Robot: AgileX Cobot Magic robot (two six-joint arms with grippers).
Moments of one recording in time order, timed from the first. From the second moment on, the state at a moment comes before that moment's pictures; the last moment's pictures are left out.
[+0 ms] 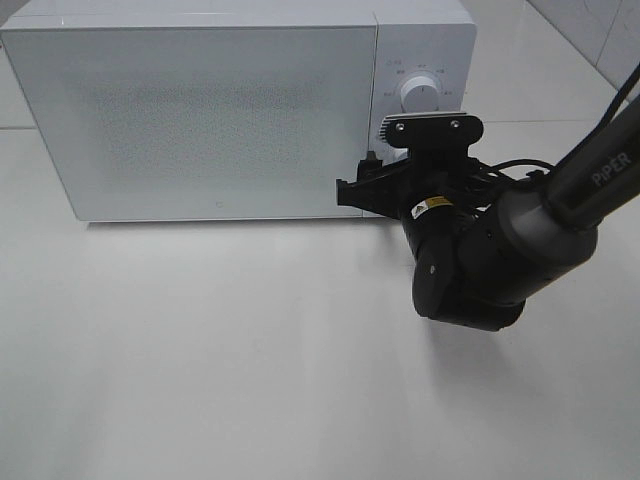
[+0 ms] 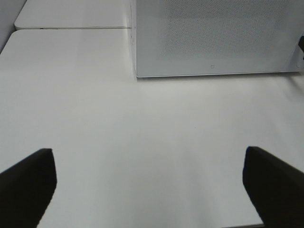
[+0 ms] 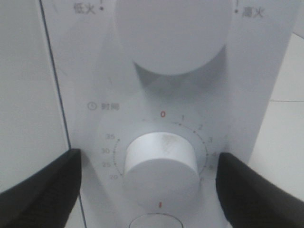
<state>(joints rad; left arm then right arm) 0.01 0.00 -0.52 -0.16 1.07 0.10 0.66 2.13 -0.84 0.70 -1.18 -0.25</state>
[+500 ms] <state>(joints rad) 0.01 0.00 -0.52 -0.16 1.07 0.10 0.66 2.13 -0.84 0.72 -1.20 -0.26</state>
